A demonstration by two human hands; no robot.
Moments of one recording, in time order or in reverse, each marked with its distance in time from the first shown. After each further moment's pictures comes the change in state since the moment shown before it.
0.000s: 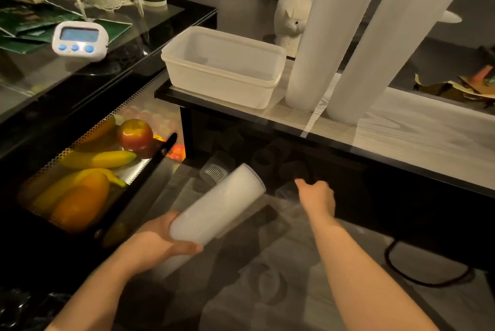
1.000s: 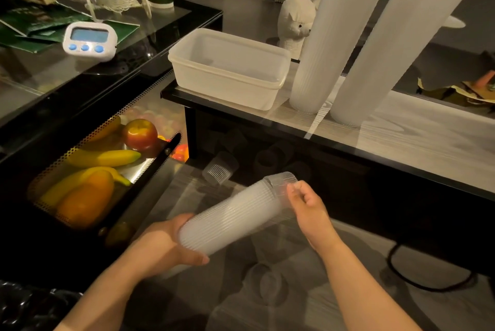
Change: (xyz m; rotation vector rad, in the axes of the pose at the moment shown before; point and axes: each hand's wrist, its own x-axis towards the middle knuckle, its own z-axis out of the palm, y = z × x) left_hand -0.001 -0.007 0.006 0.084 -0.035 0.078; right_hand -0.062 0.016 -0.019 0.499 -0.462 -0.507
